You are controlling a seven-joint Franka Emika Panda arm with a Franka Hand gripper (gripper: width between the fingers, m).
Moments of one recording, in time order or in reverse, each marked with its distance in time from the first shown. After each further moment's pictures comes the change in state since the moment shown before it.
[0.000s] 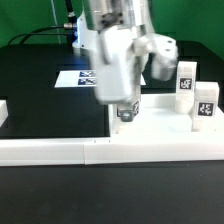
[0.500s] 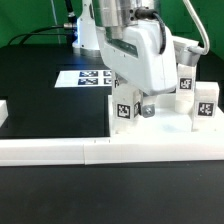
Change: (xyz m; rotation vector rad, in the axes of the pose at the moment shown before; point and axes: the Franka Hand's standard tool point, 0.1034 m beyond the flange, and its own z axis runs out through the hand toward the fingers) arm -0.001 0.004 -0.002 -0.007 0.010 -0.539
